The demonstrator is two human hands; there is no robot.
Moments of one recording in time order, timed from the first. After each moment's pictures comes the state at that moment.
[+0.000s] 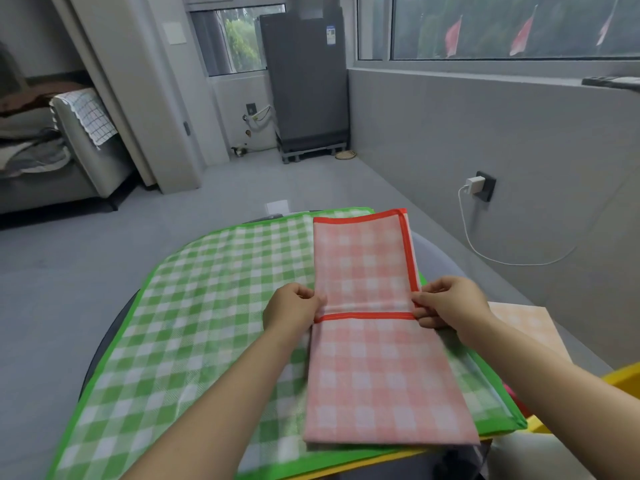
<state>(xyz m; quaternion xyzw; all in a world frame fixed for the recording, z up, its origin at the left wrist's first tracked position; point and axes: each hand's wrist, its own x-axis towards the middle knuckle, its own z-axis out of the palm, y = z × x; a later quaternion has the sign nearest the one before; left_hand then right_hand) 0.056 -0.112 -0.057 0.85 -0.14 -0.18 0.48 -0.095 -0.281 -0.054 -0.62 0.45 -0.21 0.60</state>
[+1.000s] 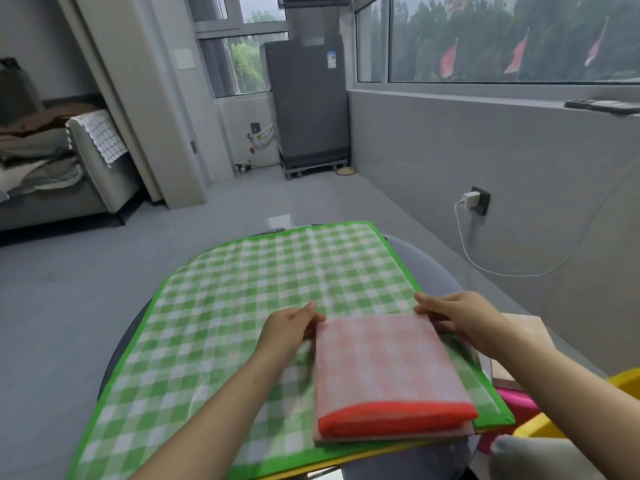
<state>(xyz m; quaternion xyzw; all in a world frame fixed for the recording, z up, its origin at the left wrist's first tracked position) 0.036 -0.079 -0.047 0.75 -0.15 -0.26 0.59 -0.126 -0.286 -0.041 -0.65 0.39 -0.13 0.64</state>
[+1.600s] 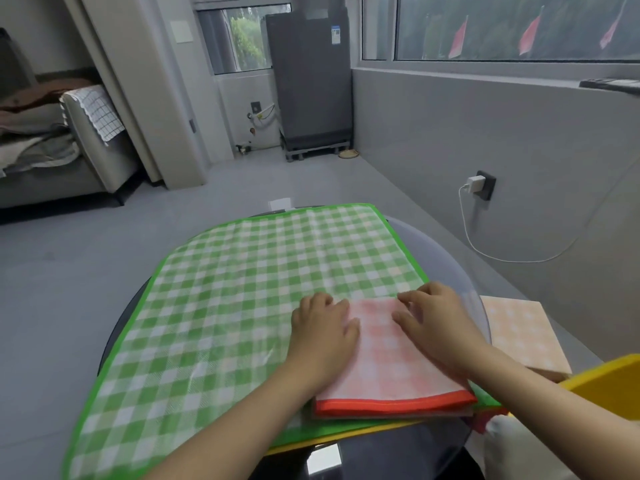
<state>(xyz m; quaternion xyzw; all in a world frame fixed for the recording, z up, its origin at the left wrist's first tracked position) -0.012 -0.089 -0.057 0.89 -0.42 -0.02 0.18 -0.125 -0.238 -0.062 -0.92 0.30 -0.16 0.19</state>
